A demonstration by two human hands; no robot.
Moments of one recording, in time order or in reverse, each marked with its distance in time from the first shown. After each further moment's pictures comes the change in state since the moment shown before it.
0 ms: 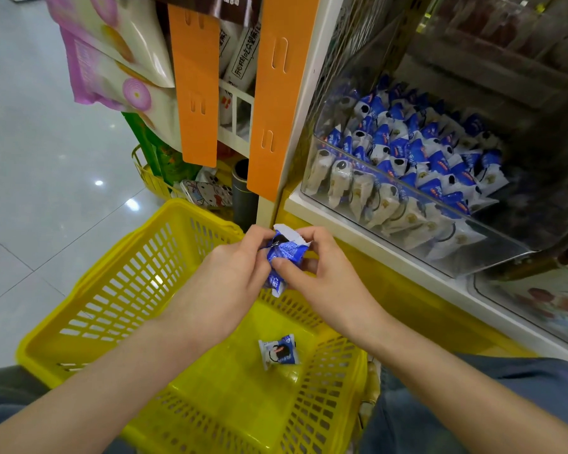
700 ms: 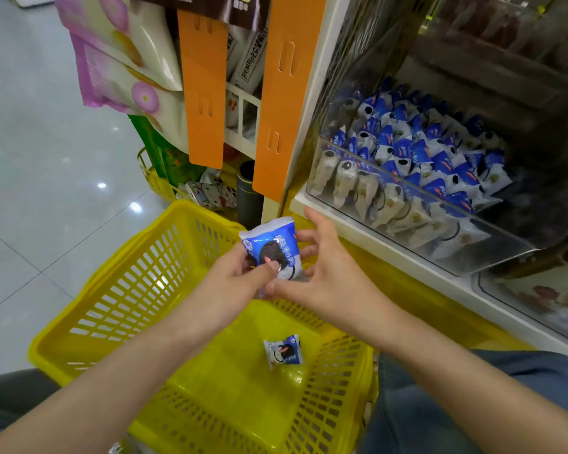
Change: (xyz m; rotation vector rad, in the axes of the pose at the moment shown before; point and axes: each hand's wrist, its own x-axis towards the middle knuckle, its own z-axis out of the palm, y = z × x) left_hand -0.003 0.015 -0.003 -0.899 -0.124 -0.521; right_hand -0.002 -0.009 -0.001 -0.185 -0.061 -0.033
